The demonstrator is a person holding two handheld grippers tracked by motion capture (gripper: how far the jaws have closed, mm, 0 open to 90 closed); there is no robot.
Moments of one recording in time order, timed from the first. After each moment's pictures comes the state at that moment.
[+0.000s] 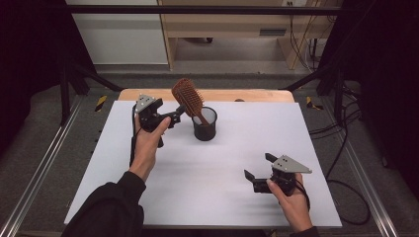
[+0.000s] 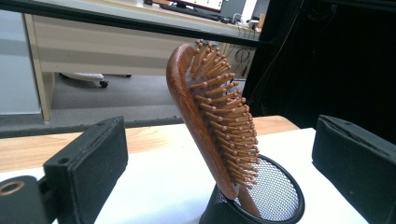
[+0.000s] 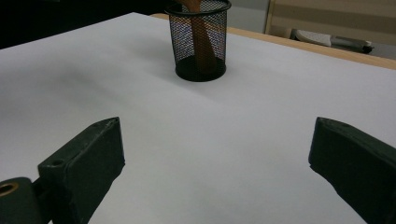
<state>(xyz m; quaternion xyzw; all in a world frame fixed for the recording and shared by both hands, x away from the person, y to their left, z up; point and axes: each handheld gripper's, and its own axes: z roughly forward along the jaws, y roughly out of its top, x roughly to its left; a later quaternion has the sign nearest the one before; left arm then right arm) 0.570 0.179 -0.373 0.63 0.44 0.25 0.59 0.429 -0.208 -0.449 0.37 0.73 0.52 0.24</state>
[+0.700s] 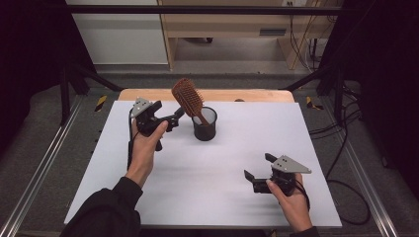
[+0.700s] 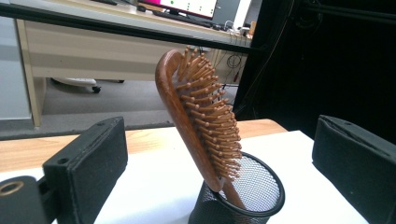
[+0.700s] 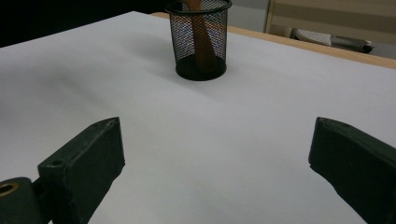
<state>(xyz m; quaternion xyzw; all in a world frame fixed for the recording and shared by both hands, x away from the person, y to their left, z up) 0.554 0.183 -0.369 0.62 0.43 0.25 0.61 0.429 -0.208 -0.449 0.37 0.74 0.51 0.24</state>
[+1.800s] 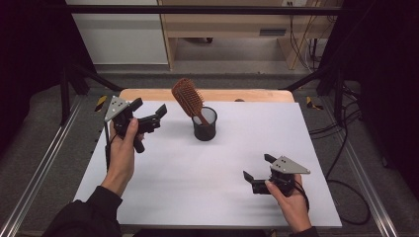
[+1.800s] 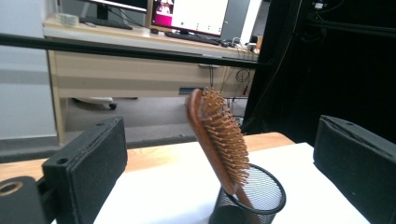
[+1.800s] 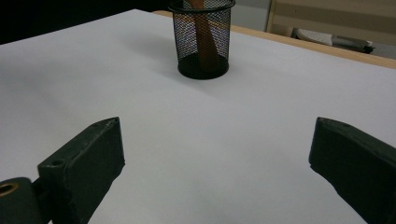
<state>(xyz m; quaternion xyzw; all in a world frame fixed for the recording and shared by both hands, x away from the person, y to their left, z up) 0.518 0.225 -0.334 0.61 0.42 0.29 0.61 0.427 -0.205 -0.450 0.37 0.74 0.51 0.24</state>
